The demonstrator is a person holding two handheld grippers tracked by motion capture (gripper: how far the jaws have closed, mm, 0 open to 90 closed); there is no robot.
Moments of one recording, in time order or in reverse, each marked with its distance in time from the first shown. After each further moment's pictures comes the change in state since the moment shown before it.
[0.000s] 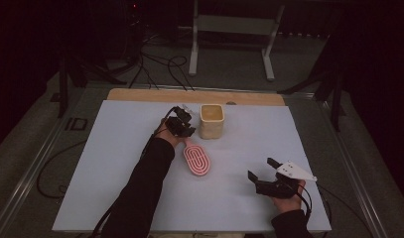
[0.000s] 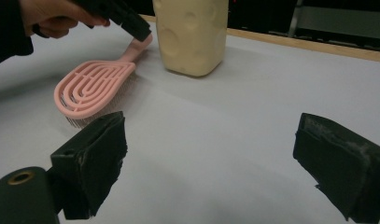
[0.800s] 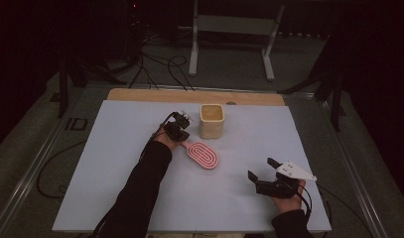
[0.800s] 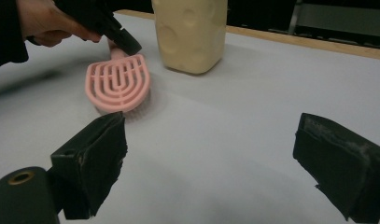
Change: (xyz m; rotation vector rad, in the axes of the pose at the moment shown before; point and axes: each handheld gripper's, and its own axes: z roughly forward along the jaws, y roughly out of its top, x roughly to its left) left arm 0.006 -0.018 0.010 0.124 -0.004 0.026; right arm -0.001 -0.001 0.001 0.009 -0.002 0.000
